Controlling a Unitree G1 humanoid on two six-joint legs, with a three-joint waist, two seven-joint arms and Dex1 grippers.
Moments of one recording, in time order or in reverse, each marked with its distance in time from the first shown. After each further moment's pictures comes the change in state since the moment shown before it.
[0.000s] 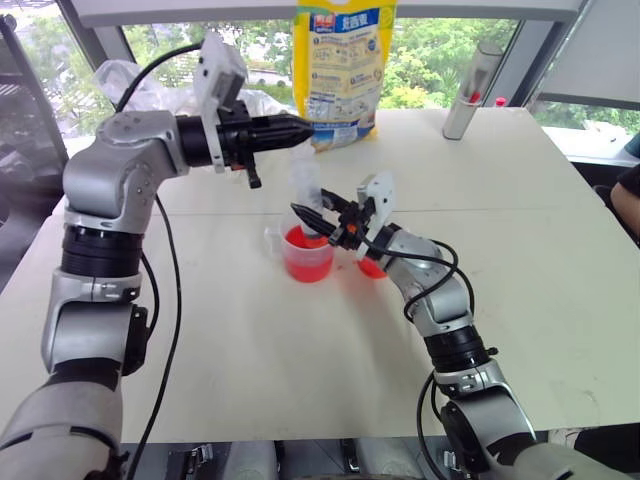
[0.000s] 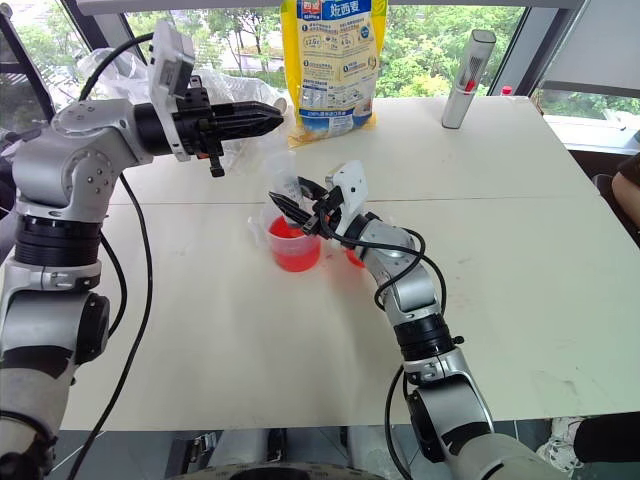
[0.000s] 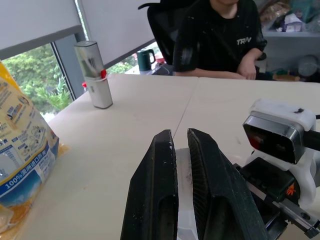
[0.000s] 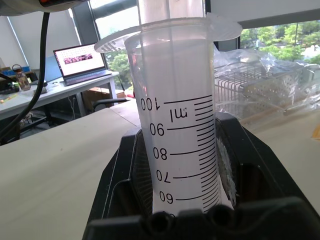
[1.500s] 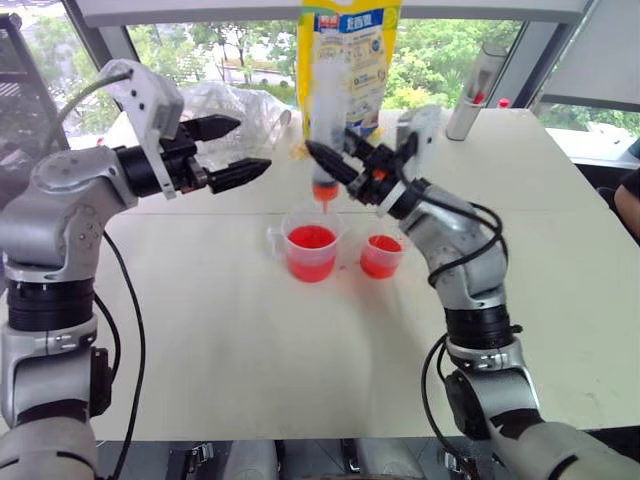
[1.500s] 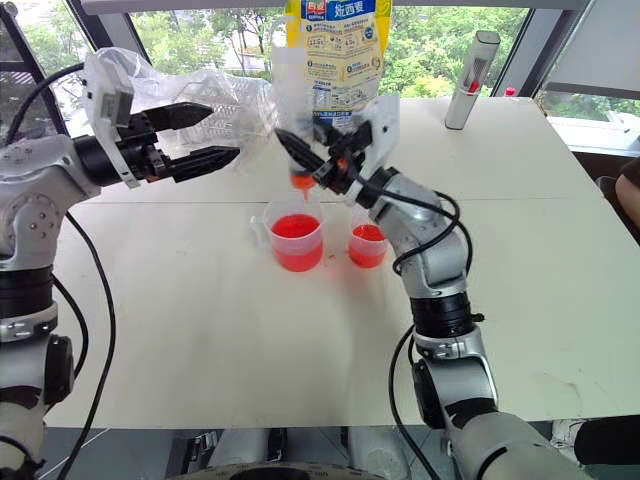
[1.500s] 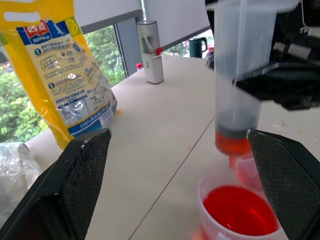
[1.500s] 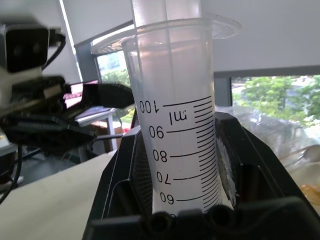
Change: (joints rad) left arm 0.261 0.117 0.161 -0.232 -0.045 0.052 0.126; right arm -0.150 -0.067 -0.162 -0.217 0.174 0.258 -0.108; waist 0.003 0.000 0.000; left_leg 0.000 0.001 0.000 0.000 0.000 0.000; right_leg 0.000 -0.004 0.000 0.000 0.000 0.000
